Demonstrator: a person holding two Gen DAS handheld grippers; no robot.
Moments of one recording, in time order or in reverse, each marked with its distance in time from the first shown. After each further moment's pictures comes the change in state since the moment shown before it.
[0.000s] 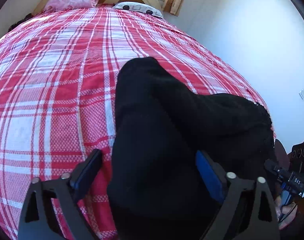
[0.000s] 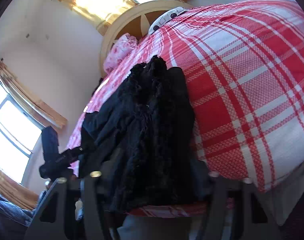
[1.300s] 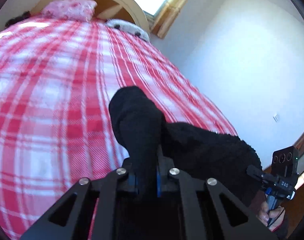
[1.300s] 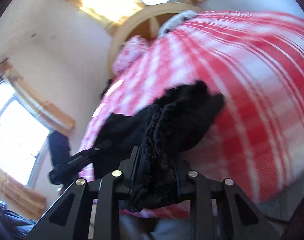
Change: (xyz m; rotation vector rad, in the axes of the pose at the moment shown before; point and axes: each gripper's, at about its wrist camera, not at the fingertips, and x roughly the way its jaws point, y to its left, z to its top) left arm -0.081 0.030 0.050 -0.082 -0.163 -0.191; right arm -0.014 0.097 0.039 -0.027 -0.007 0.082
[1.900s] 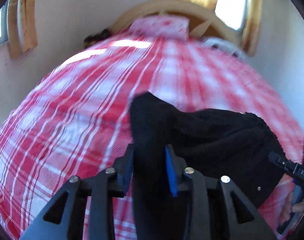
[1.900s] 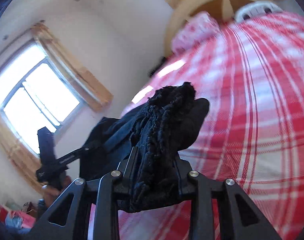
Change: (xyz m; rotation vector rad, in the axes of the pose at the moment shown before) left arm -0.007 0.237 0.095 -0.079 -0.029 0.731; right arm 0.358 0.122 0.094 -0.227 0.179 0.247
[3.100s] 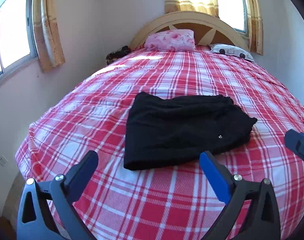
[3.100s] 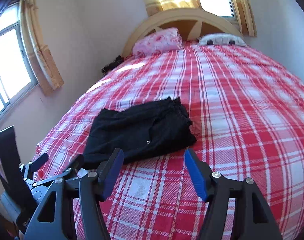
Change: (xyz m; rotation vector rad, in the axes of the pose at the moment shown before) left arm -0.136 -0.061 -0.098 0.020 -0.169 0.140; right arm -0.107 0.153 -0.099 -0.197 -0.096 -0.482
